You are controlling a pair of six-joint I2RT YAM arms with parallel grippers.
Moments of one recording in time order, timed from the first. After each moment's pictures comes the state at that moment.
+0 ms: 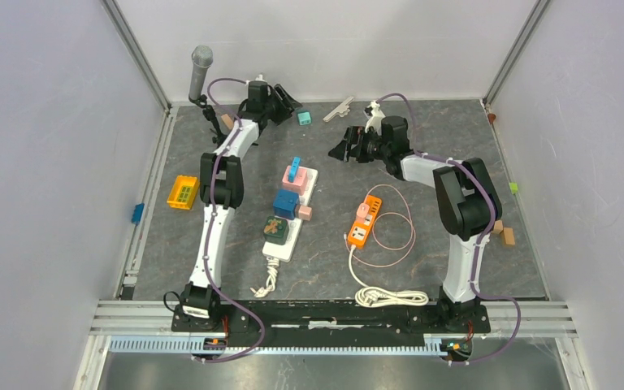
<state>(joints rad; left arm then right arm) -0.18 2.78 2.47 -0.16 0.30 -0.78 0.31 2.02 1.23 0.34 -0.54 0.43</state>
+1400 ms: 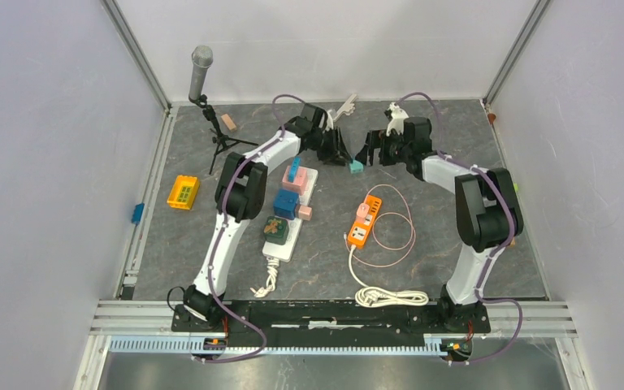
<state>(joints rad) -0.46 2.56 2.15 -0.42 0.56 -0.60 0.20 1.90 1.17 0.17 -0.44 0.20</state>
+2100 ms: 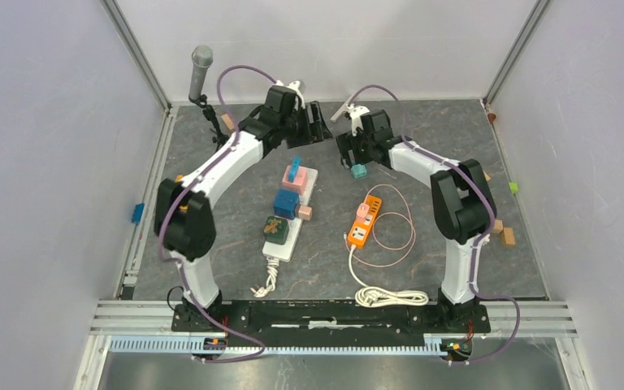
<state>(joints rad) -0.48 1.91 1.67 -0.41 0.21 -0.57 0.39 1.98 1.39 -0.16 -0.08 0.00</state>
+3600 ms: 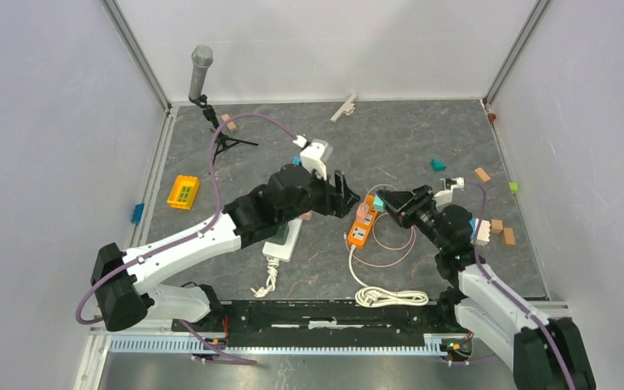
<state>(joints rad) -0.94 1.26 1.07 -0.16 -0.13 -0.52 0.29 0.89 0.23 0.53 -0.29 1.23</state>
